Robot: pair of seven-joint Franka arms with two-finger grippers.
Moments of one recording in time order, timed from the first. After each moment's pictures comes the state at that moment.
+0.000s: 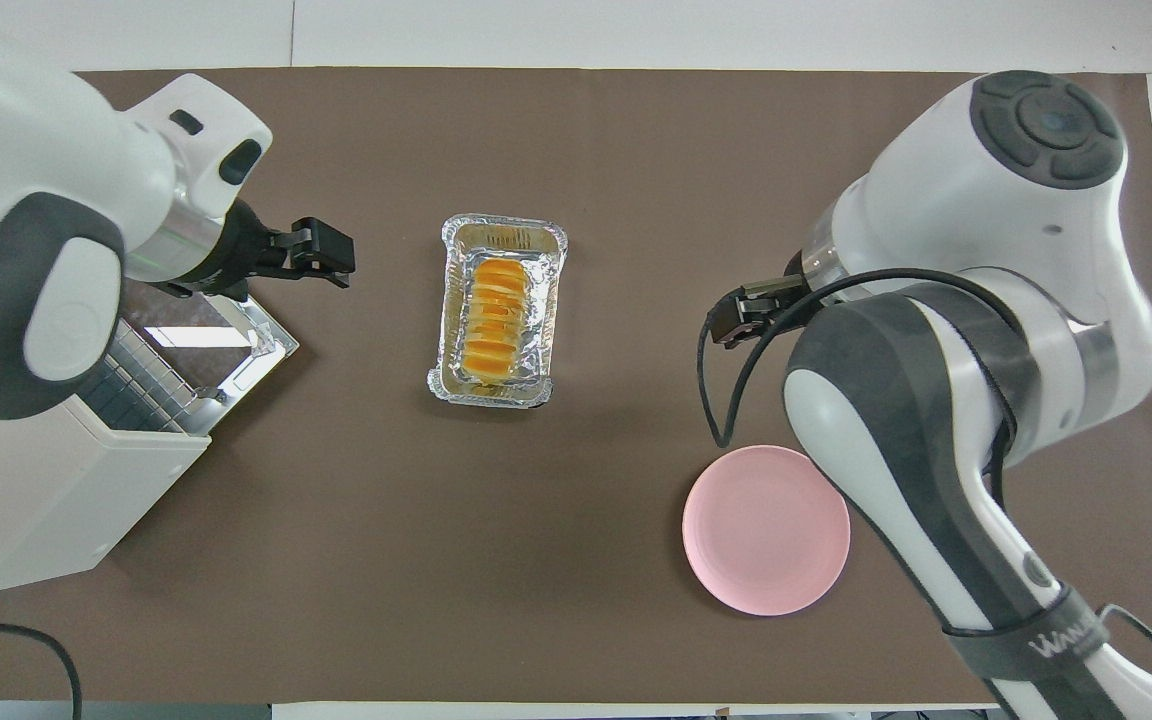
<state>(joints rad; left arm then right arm) -0.27 0.20 -0.10 -1.55 -0.09 1.76 -0.41 0.23 0.12 0.07 -1.68 0.10 1.70 0.14</state>
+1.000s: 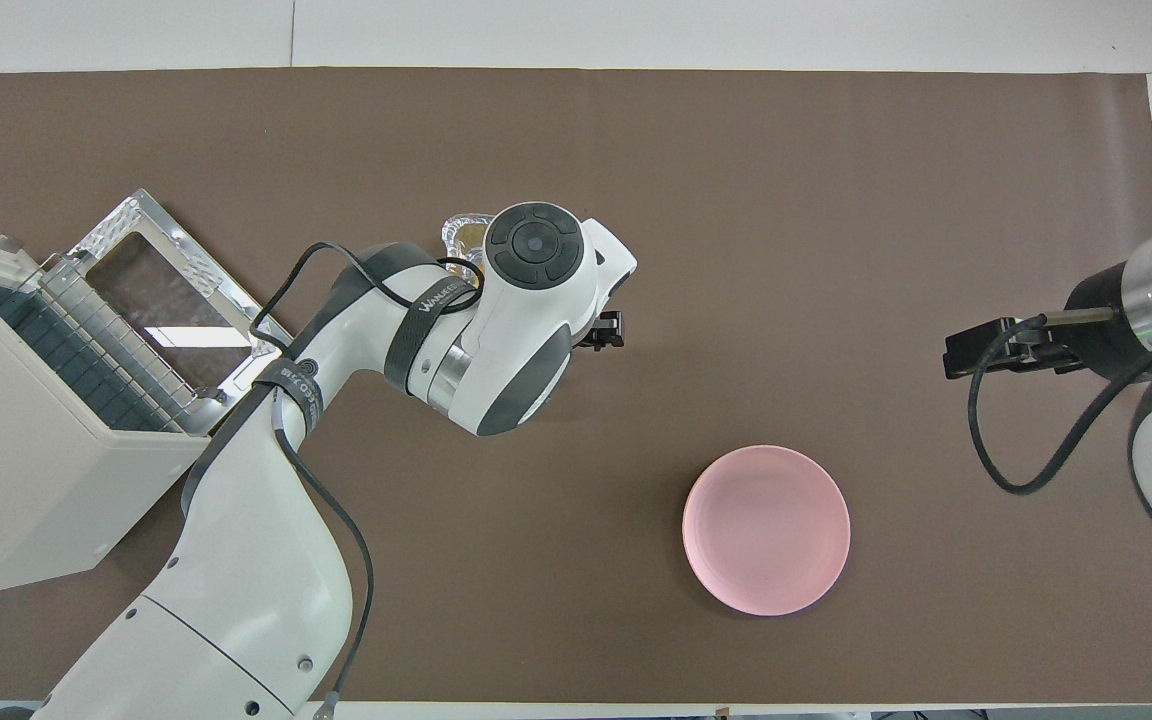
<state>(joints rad) -0.60 0.54 -0.09 -1.57 0.00 2.08 -0.57 0.00 -0.10 0.06 -1.77 0.07 1.59 0.04</state>
